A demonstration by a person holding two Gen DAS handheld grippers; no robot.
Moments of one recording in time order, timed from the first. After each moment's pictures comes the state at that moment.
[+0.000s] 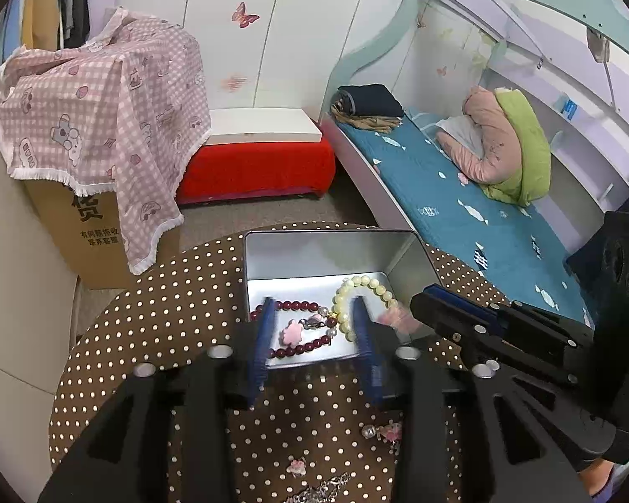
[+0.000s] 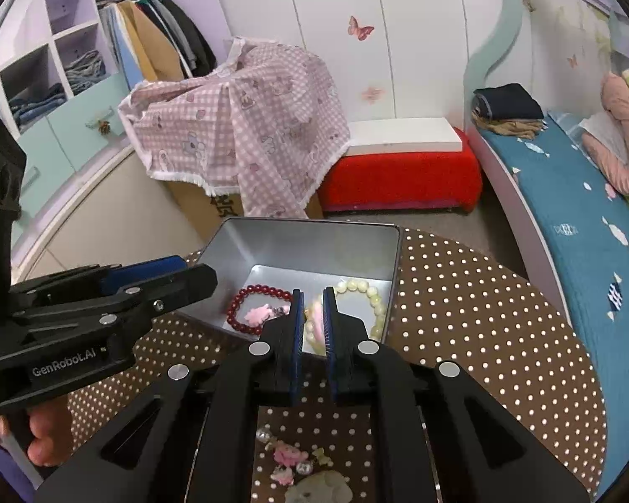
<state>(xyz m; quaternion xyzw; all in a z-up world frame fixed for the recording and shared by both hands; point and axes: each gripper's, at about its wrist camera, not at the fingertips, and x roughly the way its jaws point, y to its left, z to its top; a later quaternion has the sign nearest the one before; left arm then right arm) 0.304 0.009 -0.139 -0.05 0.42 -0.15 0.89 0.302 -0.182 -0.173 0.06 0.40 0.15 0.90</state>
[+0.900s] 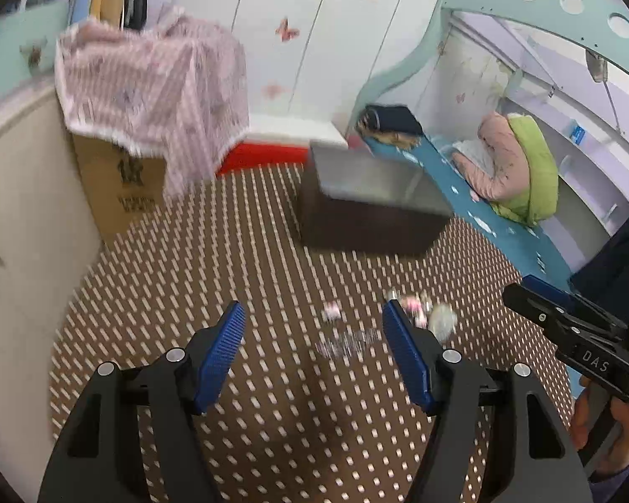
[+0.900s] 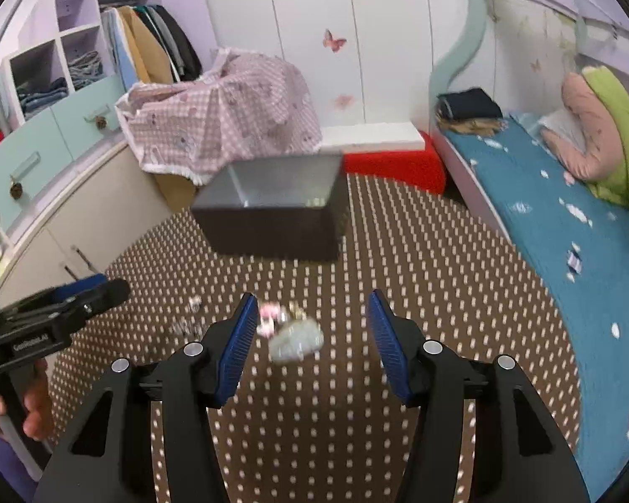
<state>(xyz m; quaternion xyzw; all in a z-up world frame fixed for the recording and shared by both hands) 0.175 0.057 -0.176 -0.09 0.40 -0.12 0.90 0.166 -0.218 -0.176 0.05 0.39 0.10 0.91</state>
